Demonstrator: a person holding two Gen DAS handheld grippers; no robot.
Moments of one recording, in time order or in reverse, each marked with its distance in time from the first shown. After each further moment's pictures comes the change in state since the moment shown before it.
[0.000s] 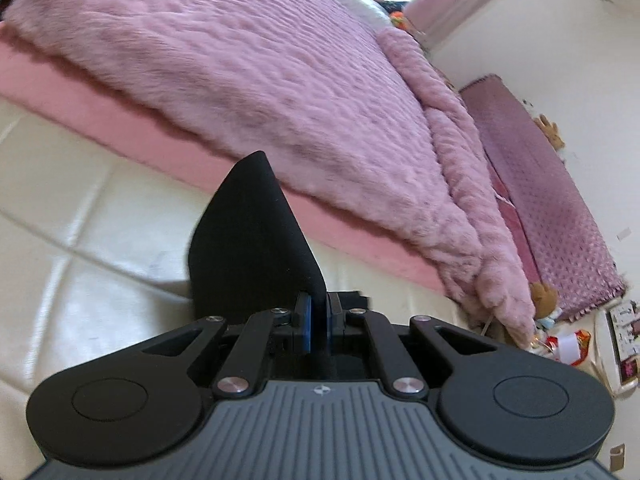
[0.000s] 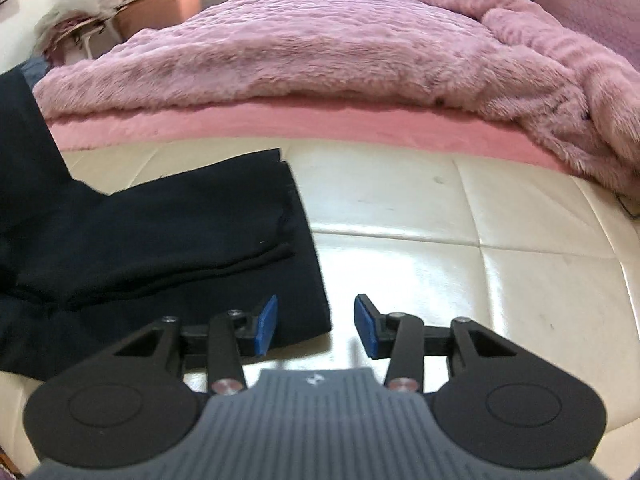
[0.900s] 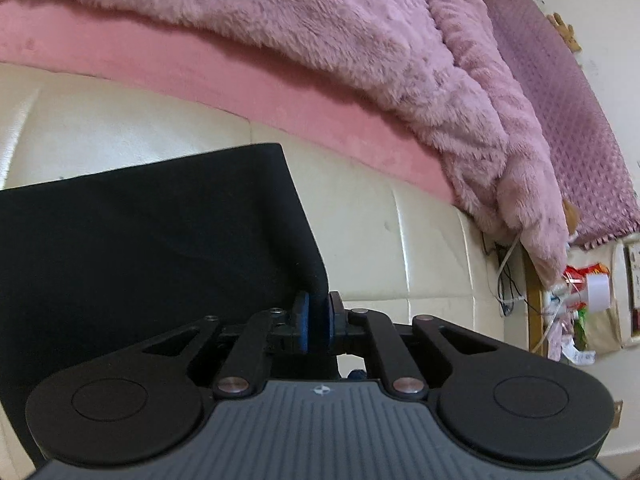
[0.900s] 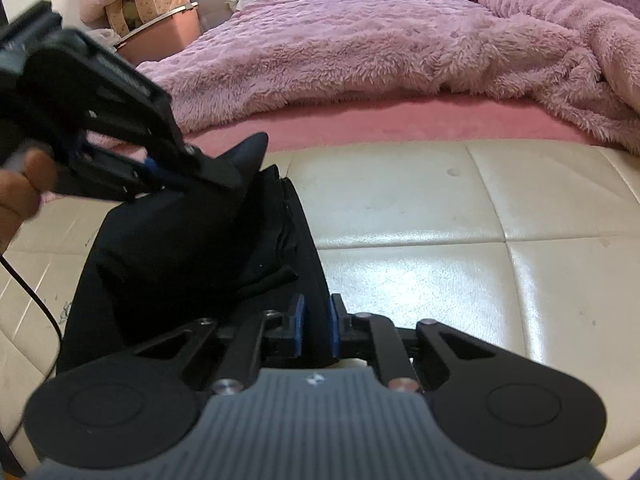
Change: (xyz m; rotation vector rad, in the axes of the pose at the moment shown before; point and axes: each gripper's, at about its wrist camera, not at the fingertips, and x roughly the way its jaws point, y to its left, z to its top) left arm 0.231 -0.061 -0.038 0.025 0.342 -0.038; right arm 0.026 -0.020 0.006 0.119 -0.026 0.111
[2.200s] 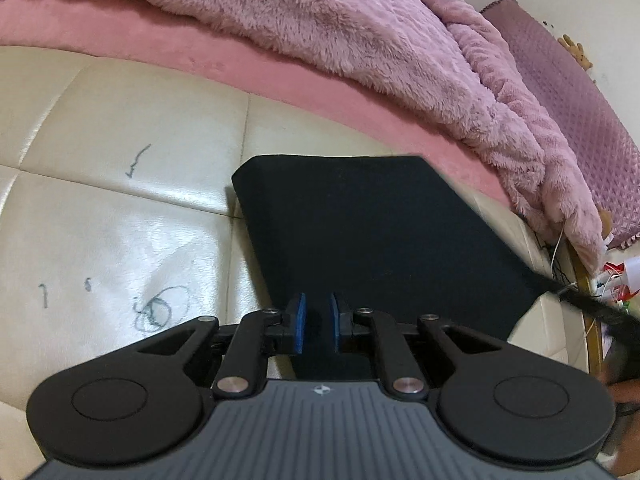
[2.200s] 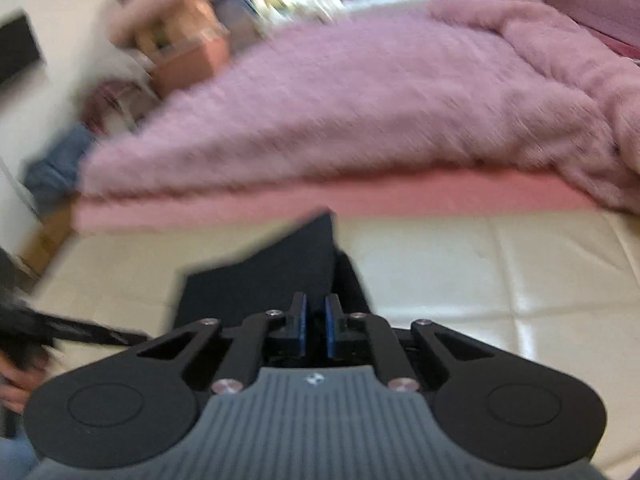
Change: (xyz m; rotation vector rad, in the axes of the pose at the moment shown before) left arm -0.104 0.101 -0.081 0.051 -0.182 0.155; right arm -0.058 0.033 0.053 -0.013 -0.013 0.043
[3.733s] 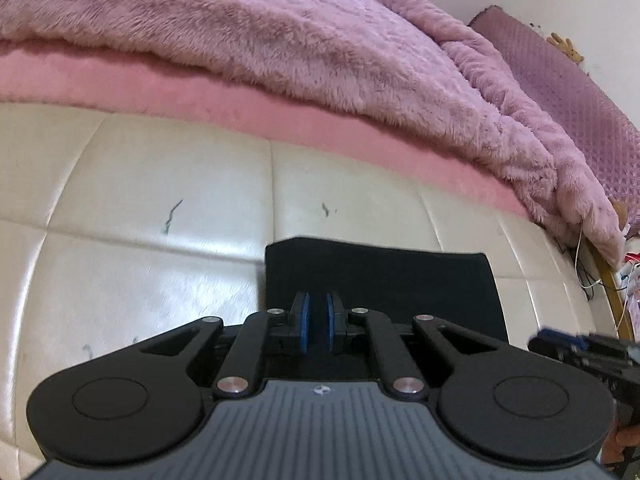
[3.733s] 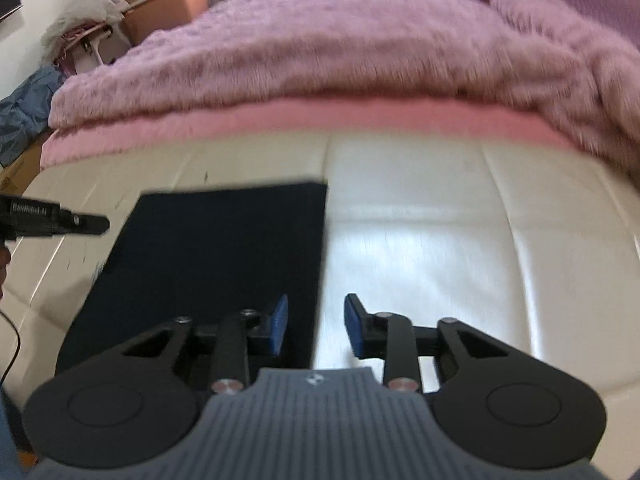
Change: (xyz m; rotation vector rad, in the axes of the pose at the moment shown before) left arm -0.009 0.015 0.009 0.110 -0.124 0.061; right arm 0.004 0.033 -0.061 -0.073 0.072 -0.106
